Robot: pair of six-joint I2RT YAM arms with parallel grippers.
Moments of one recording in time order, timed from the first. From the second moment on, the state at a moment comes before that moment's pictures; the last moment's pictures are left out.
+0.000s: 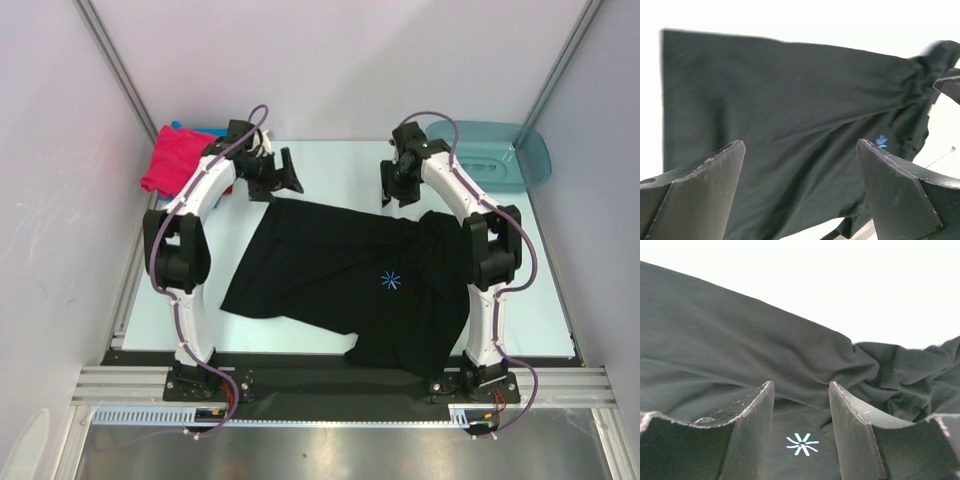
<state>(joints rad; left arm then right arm) -0.18 2.03 1.81 -0.79 0.42 -0.35 0.30 2.11 1.91 -0.92 -0.04 0.26</state>
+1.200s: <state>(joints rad) -0.25 2.01 1.56 -0.76 0.17 -0.45 0.28 2.10 2.12 -1.07 -0.12 0.26</state>
